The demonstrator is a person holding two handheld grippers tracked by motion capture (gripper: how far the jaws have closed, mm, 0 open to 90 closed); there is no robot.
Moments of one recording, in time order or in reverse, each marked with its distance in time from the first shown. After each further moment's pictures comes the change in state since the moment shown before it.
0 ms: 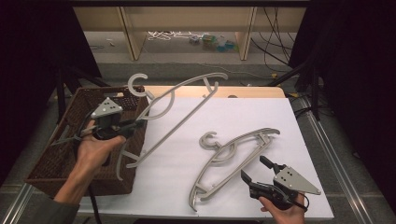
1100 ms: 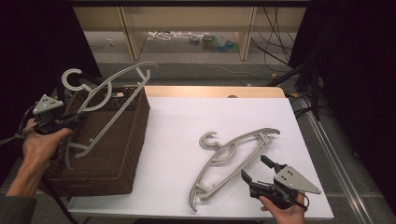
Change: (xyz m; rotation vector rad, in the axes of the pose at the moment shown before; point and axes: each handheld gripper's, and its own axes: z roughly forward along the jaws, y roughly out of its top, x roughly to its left) left arm 0.129 -0.045 -0.056 0.012 0.321 -0.062; right arm -0.001 0.000 0.001 0.002 -0.011 0.007
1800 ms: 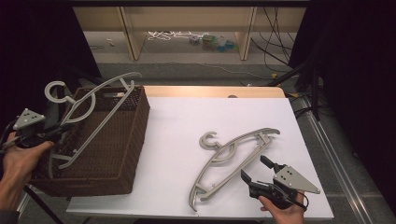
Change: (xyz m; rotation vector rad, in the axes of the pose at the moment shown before) left arm 0.033 -0.043 -0.013 0.024 0.035 0.029; right arm 0.000 -0.001 0.002 -0.001 0.016 0.022
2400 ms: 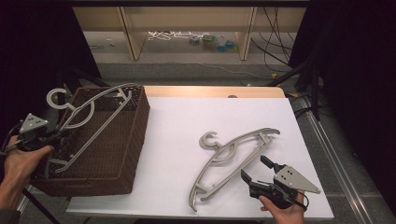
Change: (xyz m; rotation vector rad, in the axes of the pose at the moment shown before) left arm 0.015 -0.020 0.014 0.070 0.014 0.040; right arm -0.001 0.000 0.000 -0.001 -0.016 -0.003
